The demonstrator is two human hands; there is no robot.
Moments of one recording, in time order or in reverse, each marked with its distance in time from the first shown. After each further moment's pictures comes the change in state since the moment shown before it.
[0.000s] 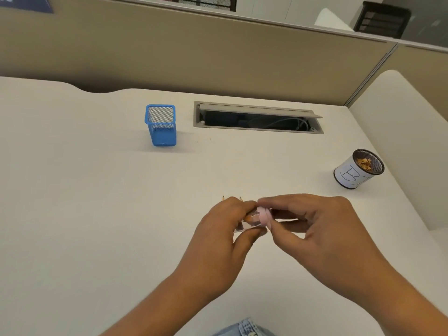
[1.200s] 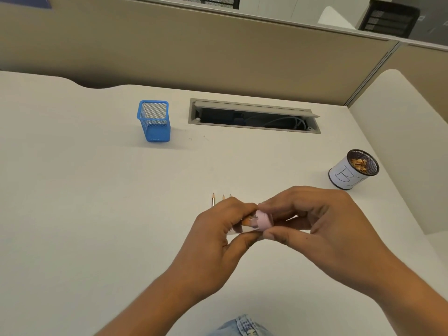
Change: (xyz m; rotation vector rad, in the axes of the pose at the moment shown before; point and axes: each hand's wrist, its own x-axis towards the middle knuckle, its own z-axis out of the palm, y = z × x) left_hand 0.004 0.014 0.021 -0.067 0.027 0.053; right_hand -0.001 0.019 -0.040 0.086 -0.146 -0.014
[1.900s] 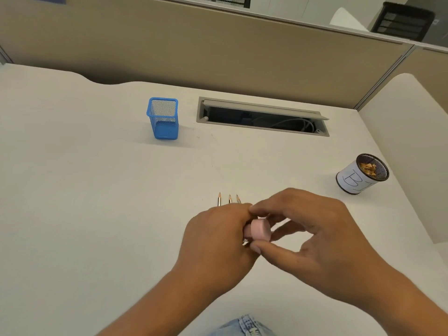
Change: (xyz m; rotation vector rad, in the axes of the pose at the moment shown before) left_hand 0.001 0.013 -0.003 0.398 -0.032 -0.151; right_hand 0.004 -0.011 0.016 -0.196 -0.029 -0.208
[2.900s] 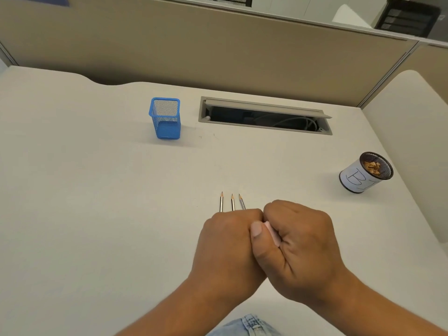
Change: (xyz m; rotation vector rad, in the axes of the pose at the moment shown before) left_hand -0.004 0.013 0.011 -0.170 0.059 -0.038; right_hand 0.003 -0.009 0.035 -0.284 0.249 -0.072
